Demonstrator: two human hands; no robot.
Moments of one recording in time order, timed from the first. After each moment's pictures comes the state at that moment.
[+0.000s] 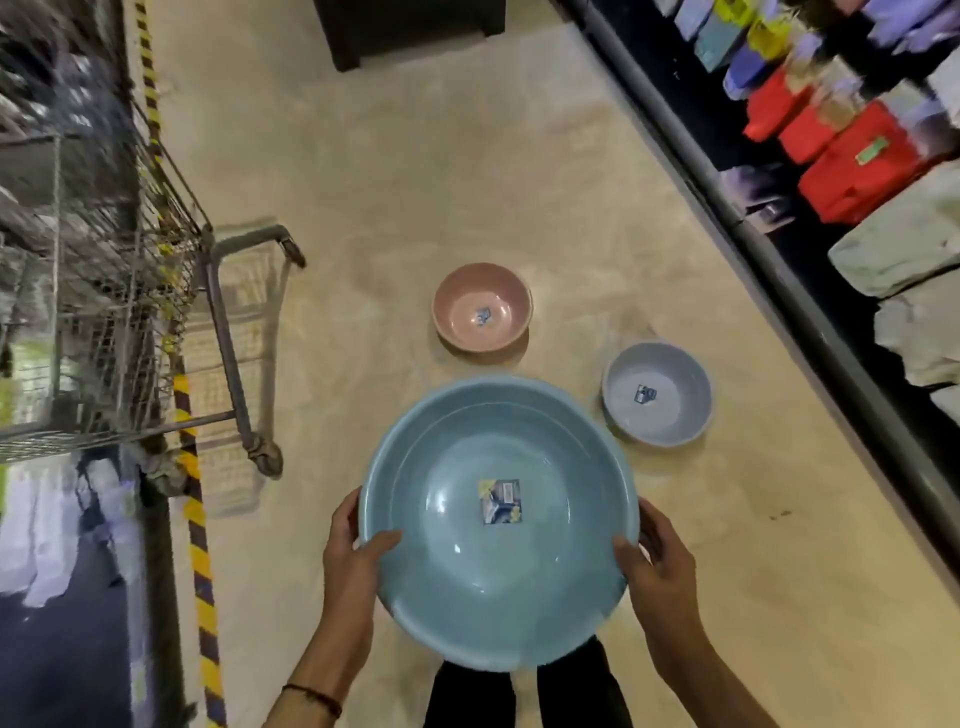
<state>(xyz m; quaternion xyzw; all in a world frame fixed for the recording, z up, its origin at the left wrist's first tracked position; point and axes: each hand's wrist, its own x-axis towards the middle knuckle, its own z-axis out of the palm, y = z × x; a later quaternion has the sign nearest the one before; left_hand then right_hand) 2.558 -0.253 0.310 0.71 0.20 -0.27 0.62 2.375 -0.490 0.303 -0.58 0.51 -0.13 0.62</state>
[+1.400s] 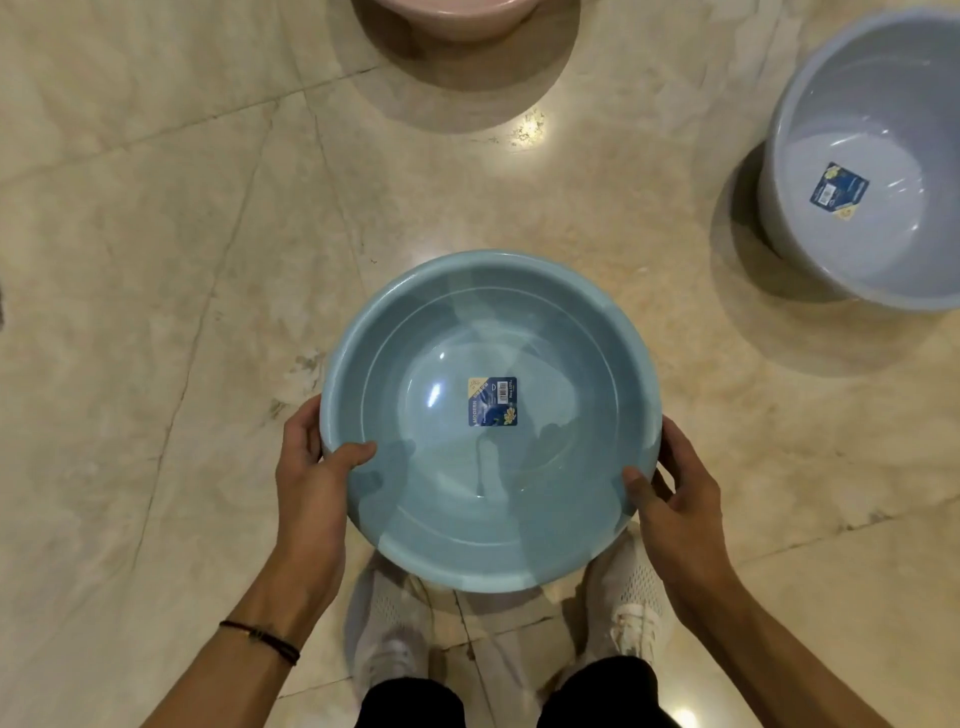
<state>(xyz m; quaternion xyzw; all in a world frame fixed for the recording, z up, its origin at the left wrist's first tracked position) 2.544 -0.305 -0.261 0.73 0.25 -0.26 0.58 2.362 -0.541 -0.278 -0.63 0.48 -0.05 0.61</state>
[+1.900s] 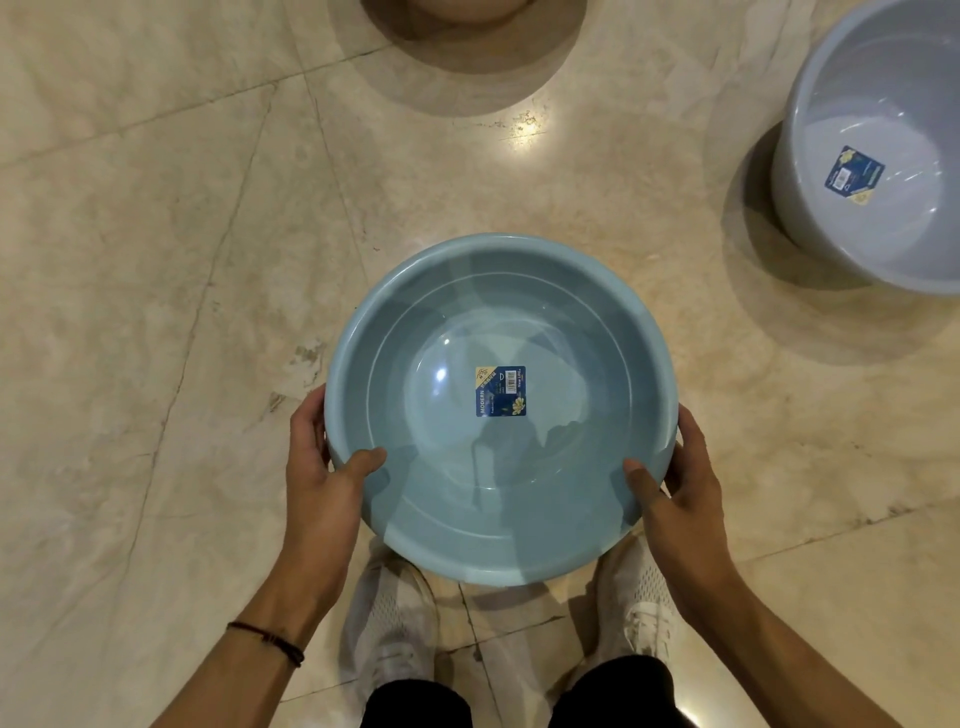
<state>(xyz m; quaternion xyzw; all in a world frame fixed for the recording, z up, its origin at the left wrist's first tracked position) 2.532 -0.289 -0.285 0.76 0.17 -0.27 0.56 2.357 -0.528 -0.292 -0.61 0.49 -0.07 0.62</state>
